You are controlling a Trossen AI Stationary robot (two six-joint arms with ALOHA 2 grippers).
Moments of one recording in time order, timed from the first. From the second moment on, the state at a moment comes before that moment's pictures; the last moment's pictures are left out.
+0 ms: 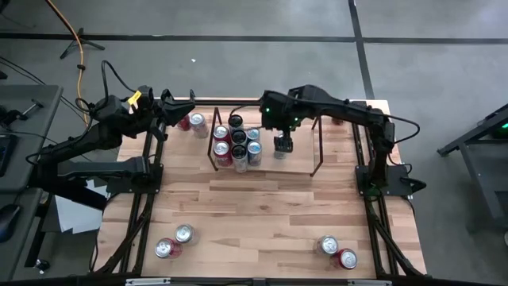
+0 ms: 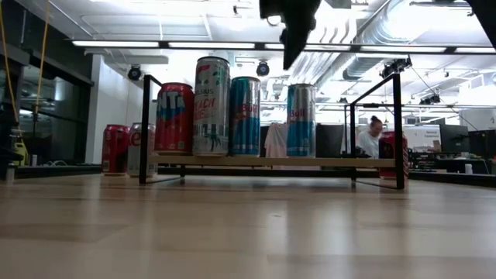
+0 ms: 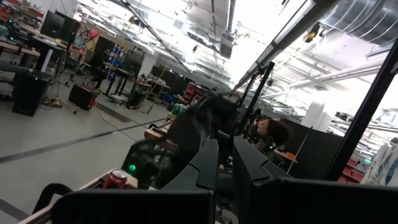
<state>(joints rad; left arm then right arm) 0.31 0.66 0.87 0.07 0.06 -0.47 -0.22 1.89 2.07 -1.42 0.03 -0.17</state>
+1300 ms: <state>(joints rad) 0.31 0.66 0.87 0.08 0.06 -0.47 -0.02 1.72 1.52 -1.06 0.59 1.21</state>
